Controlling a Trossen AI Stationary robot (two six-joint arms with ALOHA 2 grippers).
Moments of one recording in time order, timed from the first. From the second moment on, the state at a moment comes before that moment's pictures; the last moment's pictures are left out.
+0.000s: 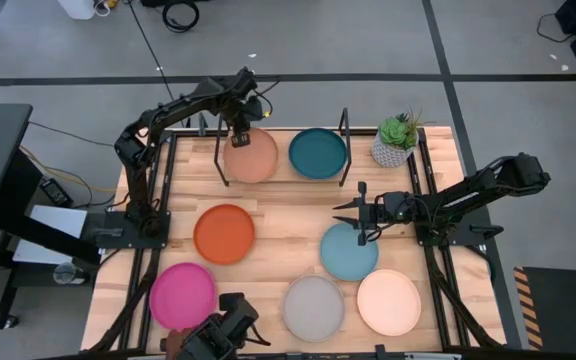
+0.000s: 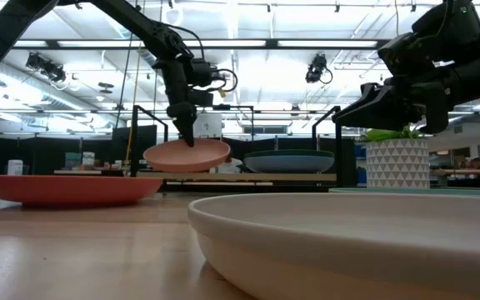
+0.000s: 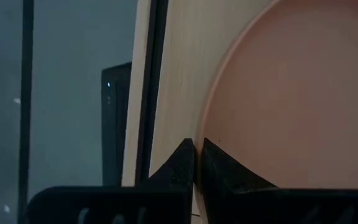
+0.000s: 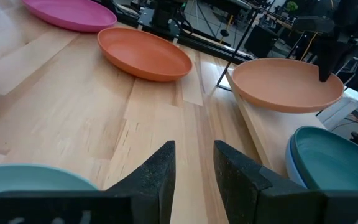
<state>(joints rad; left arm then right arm) 0.80 1.94 1.66 -0.92 0.03 0.73 0.06 1.19 0.15 0.81 0.18 -0.34</state>
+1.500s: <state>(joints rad) 0.80 2.00 1.66 -0.78 0.00 0.80 0.06 1.19 0.14 0.81 0.18 -0.34</state>
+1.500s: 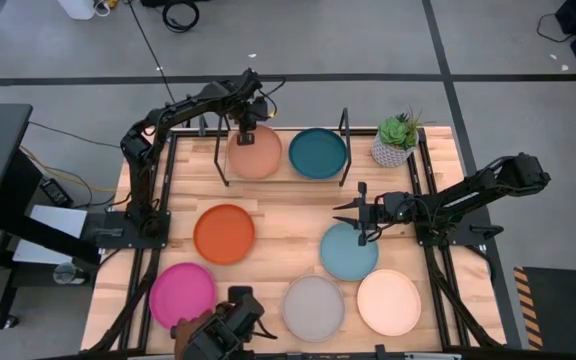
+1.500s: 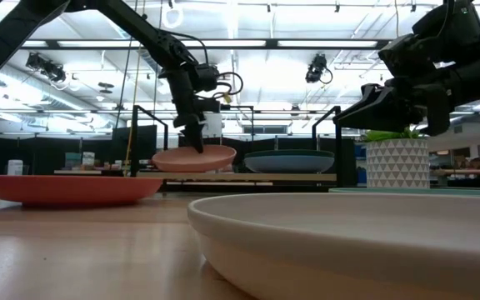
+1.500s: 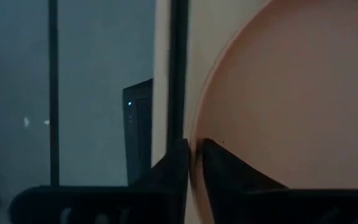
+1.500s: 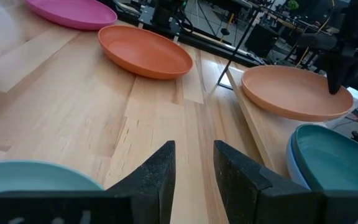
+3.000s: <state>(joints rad) 0.05 2.00 1.66 -0.92 -0.02 0.06 0.06 1.19 0.14 0.81 0.19 -0.34</state>
